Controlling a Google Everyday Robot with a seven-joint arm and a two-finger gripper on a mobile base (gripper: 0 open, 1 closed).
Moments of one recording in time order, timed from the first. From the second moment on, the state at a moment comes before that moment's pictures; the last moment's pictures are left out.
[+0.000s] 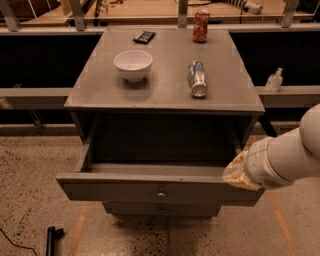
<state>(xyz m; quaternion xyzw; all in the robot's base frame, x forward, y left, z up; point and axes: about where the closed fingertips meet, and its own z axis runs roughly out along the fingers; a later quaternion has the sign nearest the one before) 0.421 -0.175 0.774 -0.58 0.77 0.05 0.24</state>
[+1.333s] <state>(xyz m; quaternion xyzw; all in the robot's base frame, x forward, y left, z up) 0.409 -0.163 0.701 -0.64 0.71 -0.01 0.28</state>
